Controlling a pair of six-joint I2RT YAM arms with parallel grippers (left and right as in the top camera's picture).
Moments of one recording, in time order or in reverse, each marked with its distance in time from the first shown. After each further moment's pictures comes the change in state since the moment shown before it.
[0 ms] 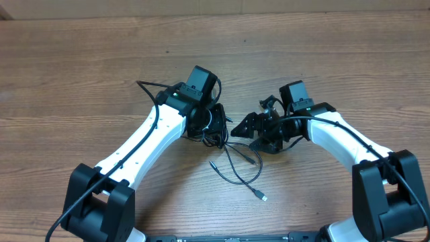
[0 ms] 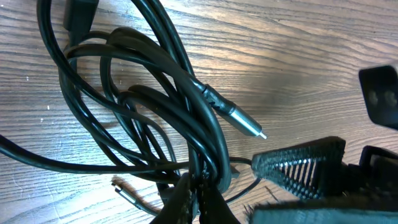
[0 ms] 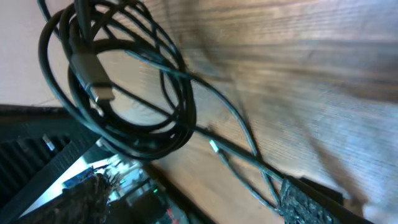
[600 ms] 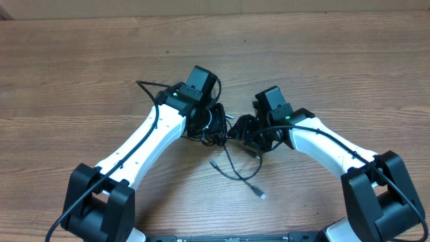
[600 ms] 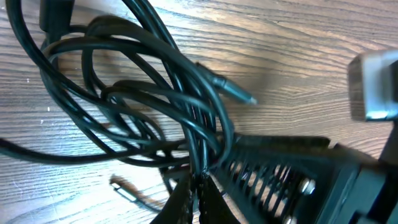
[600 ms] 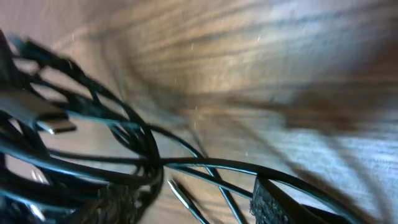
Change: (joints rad) left arm 0.001 0.000 0.000 -0.001 0.000 0.000; right arm 0.159 0.002 0.000 0.133 0.374 0.288
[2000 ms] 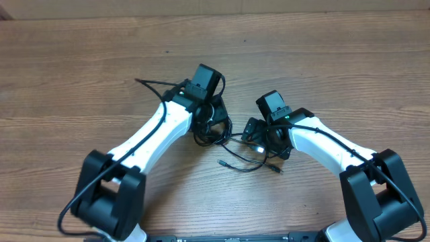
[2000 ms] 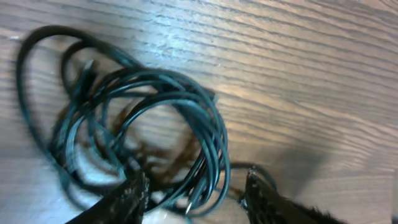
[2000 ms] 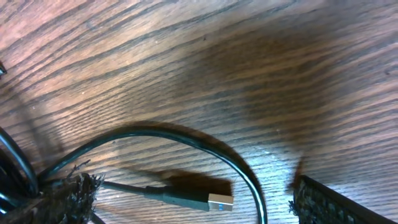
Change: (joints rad) left arm -0.009 0.085 0.001 0.163 -0.175 -0.156; right arm -0.001 0.011 0.001 -0.192 0.341 0.026
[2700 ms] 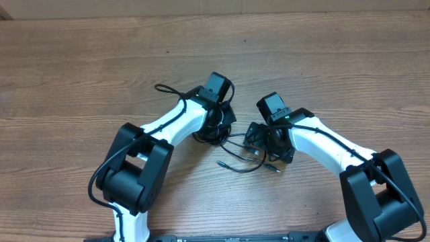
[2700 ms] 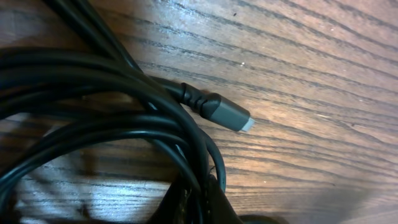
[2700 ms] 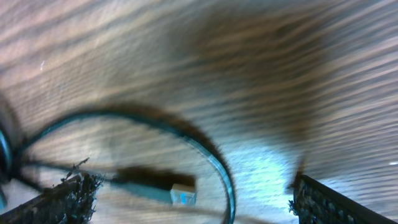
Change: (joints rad) left arm -0.025 0.205 0.003 0.136 0.074 -0.078; right arm 0.000 0.000 0.000 -0.071 -0.017 -0.038
